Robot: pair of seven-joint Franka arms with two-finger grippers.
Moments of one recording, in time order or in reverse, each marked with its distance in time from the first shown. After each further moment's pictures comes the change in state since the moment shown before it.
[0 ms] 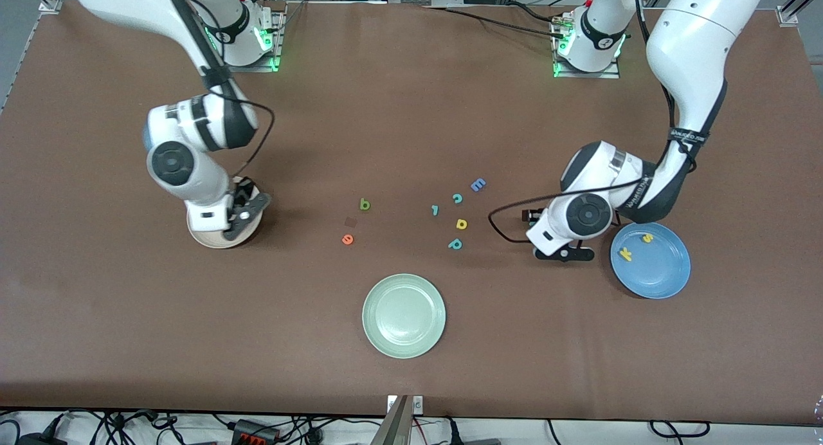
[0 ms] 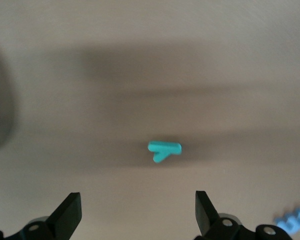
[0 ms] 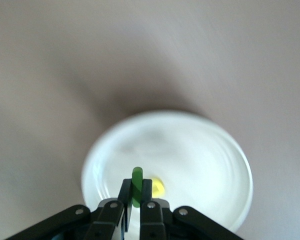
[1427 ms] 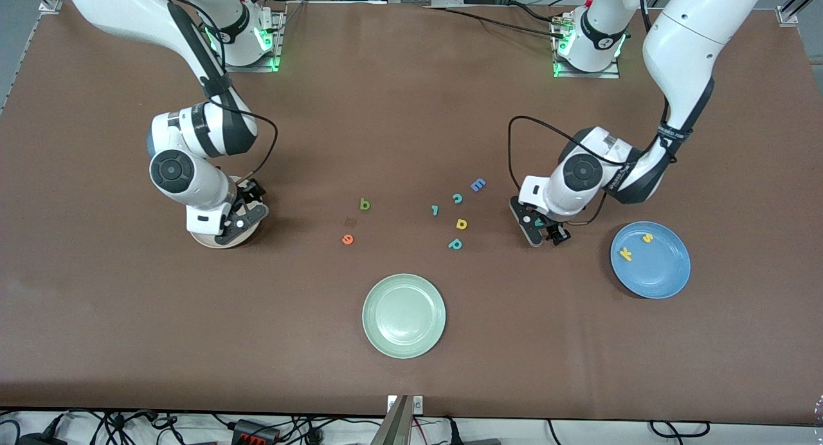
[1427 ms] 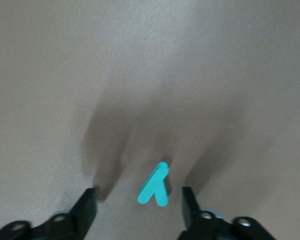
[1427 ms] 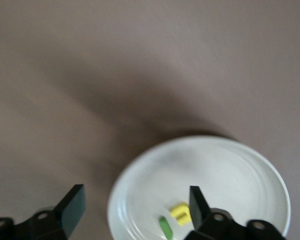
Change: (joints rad) left arm 0.085 -0.019 0.000 -0.309 0.182 0.557 0.861; right arm 0.056 0.046 0.043 0.038 0.063 0.056 0.193
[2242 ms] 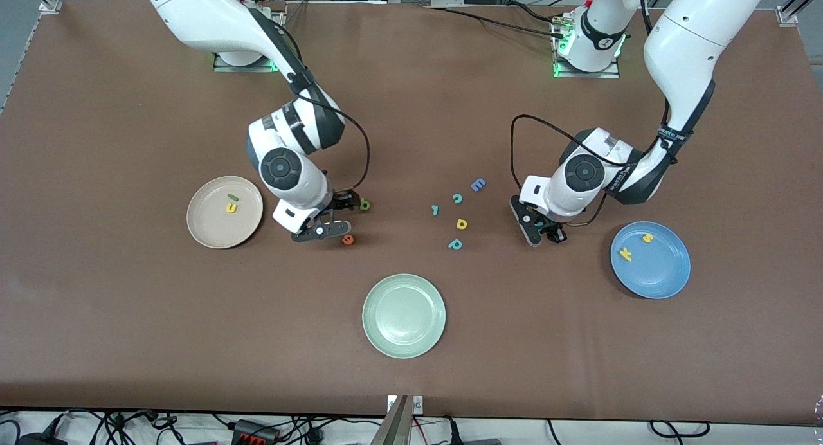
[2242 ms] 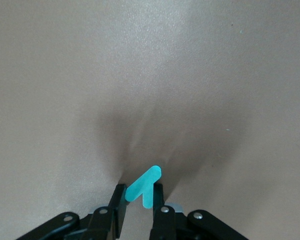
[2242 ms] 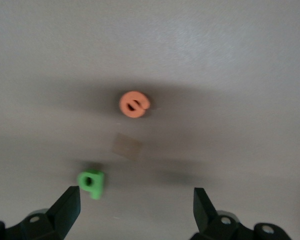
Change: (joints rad) left arm -0.008 -0.004 -0.005 0.002 0.001 0.004 0.014; right arm 0.269 0.192 0.008 0.240 0.145 0.000 0.772
